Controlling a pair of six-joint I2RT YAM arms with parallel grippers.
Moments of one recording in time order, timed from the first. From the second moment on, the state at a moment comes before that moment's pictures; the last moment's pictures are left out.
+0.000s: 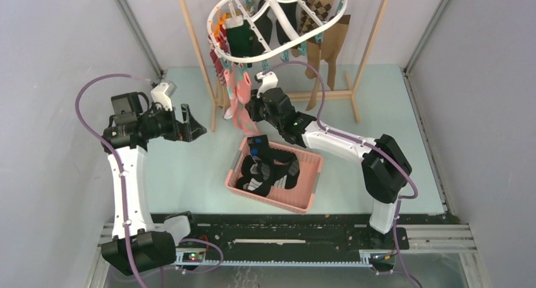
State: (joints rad) left arm 0.27 1.08 1.27 -1.00 0.73 0.20; right arm 0.85 1.84 1.45 0.13 0.18 0.36
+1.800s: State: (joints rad) left arm 0.02 0.98 1.13 -0.79 0.82 0.17; right arm 1.01 1.55 1.52 0.13 0.26 0.61
